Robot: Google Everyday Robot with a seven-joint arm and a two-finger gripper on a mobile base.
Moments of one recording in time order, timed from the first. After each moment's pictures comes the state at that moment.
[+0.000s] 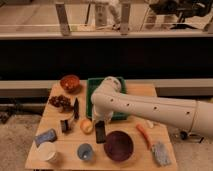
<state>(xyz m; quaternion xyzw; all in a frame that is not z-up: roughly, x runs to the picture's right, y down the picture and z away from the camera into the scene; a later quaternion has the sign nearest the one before) -0.021 0.153 0.731 -0.16 -0.26 -0.68 0.66</state>
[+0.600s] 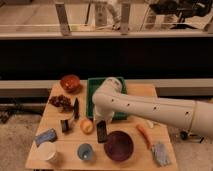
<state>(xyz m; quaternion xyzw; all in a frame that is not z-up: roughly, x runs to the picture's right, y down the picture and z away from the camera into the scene) -0.016 0.156 0.743 -0.16 -0.26 -0.68 0.67</state>
